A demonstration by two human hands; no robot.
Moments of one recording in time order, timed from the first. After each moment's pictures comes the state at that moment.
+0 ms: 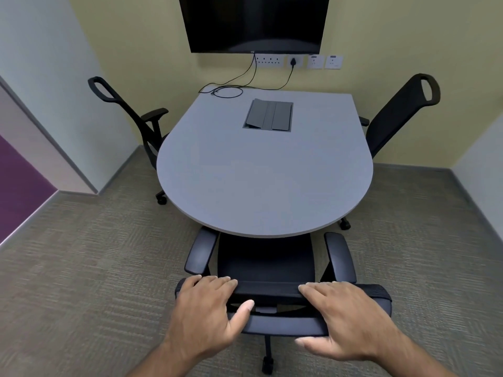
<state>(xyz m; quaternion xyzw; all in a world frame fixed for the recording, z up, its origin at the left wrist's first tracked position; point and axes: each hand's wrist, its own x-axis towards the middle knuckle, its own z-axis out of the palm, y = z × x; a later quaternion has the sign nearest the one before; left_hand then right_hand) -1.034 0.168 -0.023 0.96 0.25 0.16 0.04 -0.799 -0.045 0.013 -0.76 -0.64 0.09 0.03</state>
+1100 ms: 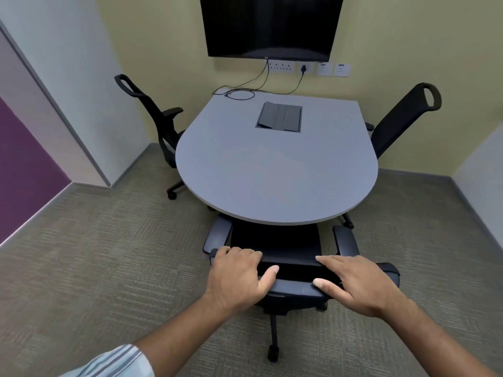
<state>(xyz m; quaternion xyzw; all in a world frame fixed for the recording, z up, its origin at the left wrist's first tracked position) -1.044 0.156 -0.007 0.96 0.27 0.08 0.04 -0.826 -0.055 0.016 -0.80 -0.59 0.07 0.04</state>
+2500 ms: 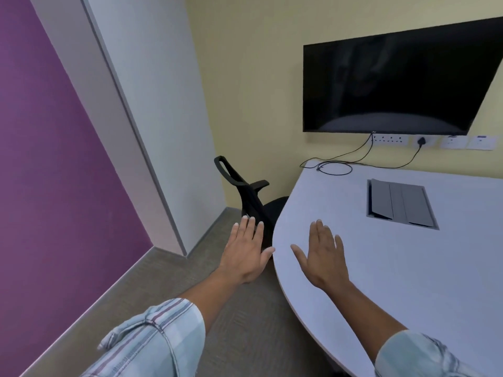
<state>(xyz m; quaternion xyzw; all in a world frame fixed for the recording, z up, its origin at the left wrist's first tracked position) -1.033 0.768 0.066 0.93 0.35 0.06 -0.02 -0.836 0.644 0.032 -0.85 -0.50 0.02 0.16</state>
